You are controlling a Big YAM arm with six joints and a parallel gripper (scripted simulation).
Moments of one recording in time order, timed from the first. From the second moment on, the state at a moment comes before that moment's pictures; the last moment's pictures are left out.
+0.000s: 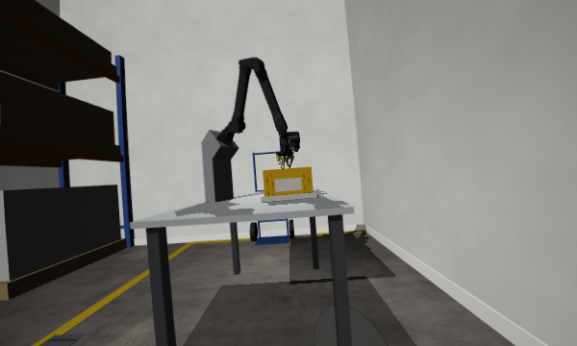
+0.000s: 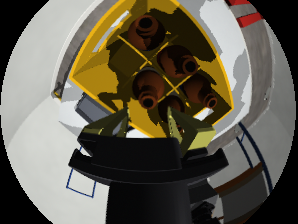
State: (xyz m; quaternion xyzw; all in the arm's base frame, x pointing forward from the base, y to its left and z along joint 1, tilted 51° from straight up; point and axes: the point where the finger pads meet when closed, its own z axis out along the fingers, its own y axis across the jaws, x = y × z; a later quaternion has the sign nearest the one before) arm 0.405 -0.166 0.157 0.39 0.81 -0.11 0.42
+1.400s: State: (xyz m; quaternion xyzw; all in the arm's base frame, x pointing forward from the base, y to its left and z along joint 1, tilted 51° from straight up) arm 0.407 -0.169 0.154 0.39 0.81 -0.11 0.42
